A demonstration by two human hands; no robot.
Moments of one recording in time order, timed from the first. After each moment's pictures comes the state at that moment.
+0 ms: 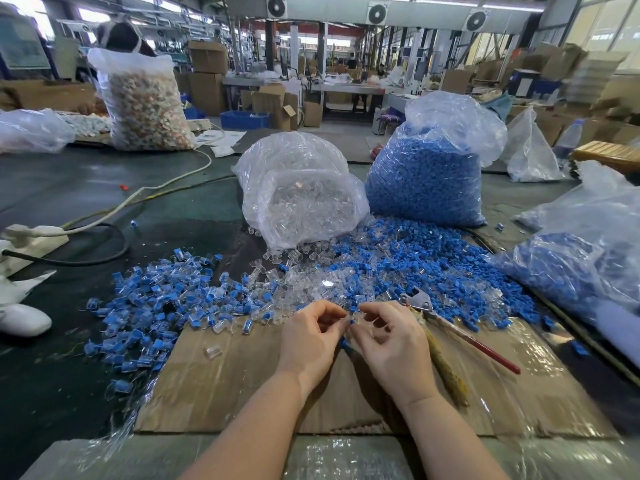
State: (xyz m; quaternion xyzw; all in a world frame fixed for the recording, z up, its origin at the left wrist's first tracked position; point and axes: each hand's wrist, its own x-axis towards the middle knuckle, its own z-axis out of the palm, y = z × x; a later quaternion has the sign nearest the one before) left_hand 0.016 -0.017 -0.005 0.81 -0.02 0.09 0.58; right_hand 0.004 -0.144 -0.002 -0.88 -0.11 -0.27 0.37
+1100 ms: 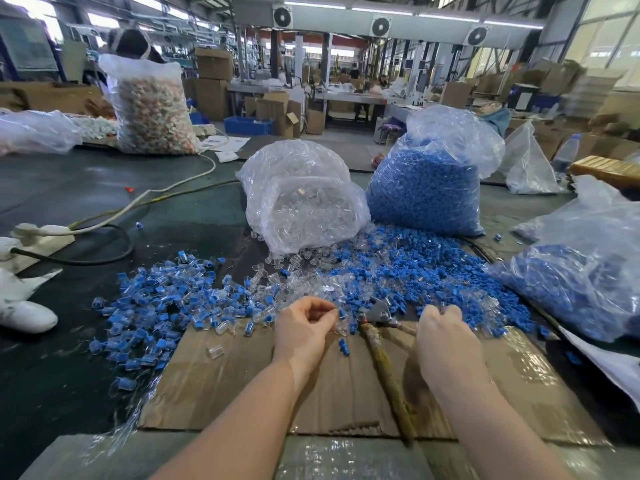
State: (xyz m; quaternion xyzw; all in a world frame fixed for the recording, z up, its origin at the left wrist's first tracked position) left_hand 0.018 -0.012 0.006 0.74 0.05 0.08 0.67; right_hand -0.002 -0.181 0.037 -0.99 0.08 -0.07 0.00
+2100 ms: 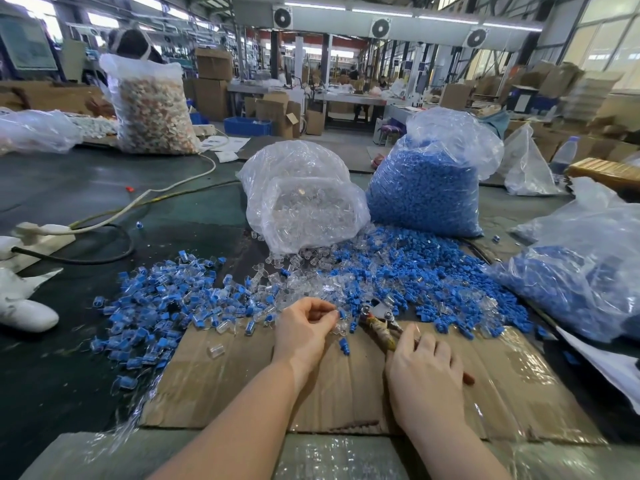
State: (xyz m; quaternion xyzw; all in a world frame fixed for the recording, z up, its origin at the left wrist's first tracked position) left_hand 0.017 -0.010 0.006 0.74 0.06 0.07 0.66; right_hand -0.028 -0.154 0.004 -0.99 0.08 -0.05 -0.07
